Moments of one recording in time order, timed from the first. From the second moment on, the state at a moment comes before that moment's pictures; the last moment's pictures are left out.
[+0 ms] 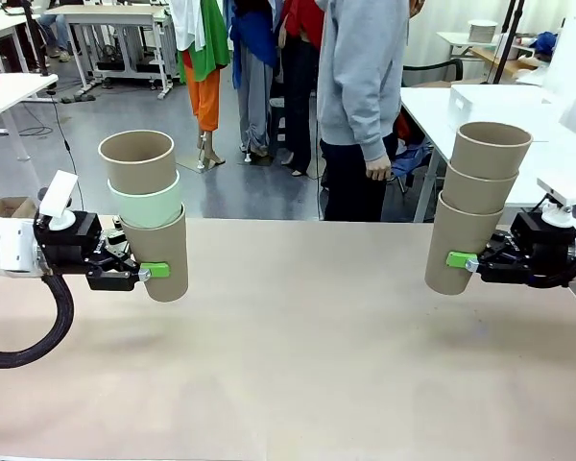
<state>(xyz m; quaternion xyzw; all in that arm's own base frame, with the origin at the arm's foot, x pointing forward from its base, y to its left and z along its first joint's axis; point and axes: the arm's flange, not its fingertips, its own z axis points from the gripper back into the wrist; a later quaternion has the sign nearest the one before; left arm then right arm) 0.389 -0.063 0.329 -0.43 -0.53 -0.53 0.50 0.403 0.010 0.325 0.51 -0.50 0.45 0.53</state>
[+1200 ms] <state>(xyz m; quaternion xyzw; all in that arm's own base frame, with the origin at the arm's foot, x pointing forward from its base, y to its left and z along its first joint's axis) 0.389 -0.063 0.329 -0.43 -0.53 -0.53 0.50 0.403 0.010 0.325 0.51 -0.50 0.45 0.53</state>
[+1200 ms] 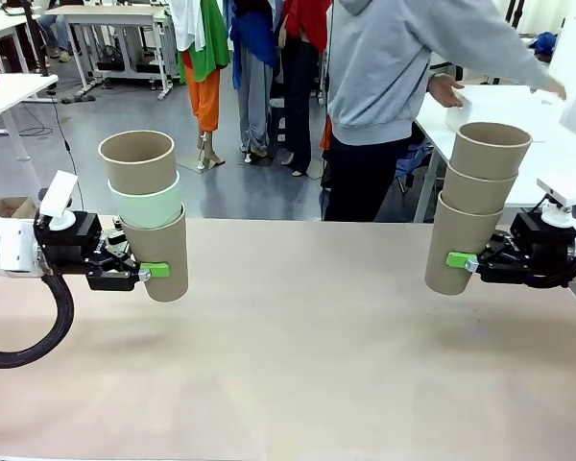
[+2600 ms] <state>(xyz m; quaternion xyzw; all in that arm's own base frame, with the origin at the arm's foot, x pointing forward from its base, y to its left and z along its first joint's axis) 0.389 -0.063 0.329 -0.43 -0.53 -0.53 0.50 0.403 0.010 0.325 0.51 -0.50 0.45 0.53</state>
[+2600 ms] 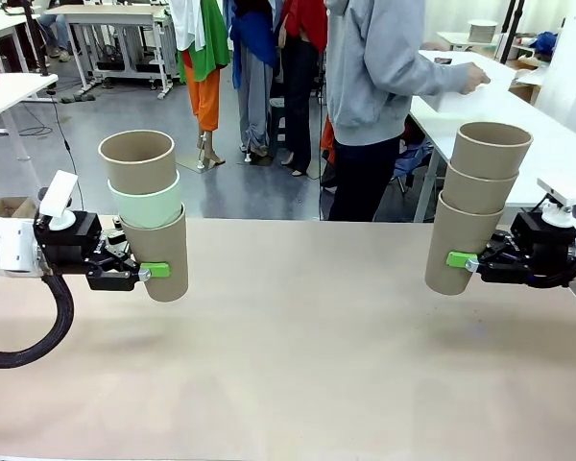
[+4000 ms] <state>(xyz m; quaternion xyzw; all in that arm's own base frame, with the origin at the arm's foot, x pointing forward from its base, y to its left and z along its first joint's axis) 0.389 -0.063 0.329 -0.43 -0.53 -0.53 0.50 0.403 0.010 0.325 0.51 -0.50 0.45 0.53</state>
